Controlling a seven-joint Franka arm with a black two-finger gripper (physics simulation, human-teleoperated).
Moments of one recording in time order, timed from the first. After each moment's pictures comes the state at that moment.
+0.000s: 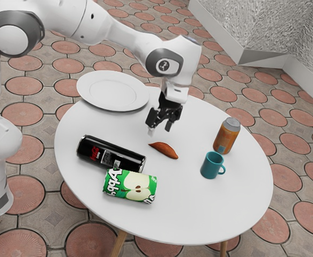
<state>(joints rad) 0.81 0.06 -0.79 -1.92 -0.10 1.83 1.12</state>
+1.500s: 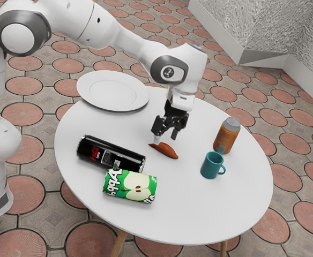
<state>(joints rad) 0.78 0.14 -0.81 -1.89 -0.08 1.87 1.09</state>
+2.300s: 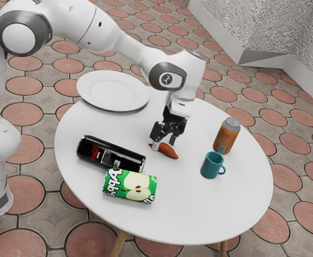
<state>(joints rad) 0.76 0.15 -0.81 -1.92 -0.08 1.91 1.07</state>
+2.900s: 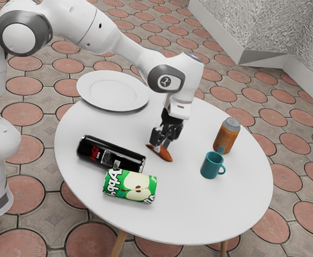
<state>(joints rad) 0.76 0.15 -0.80 -1.95 -0.08 1.92 1.04</state>
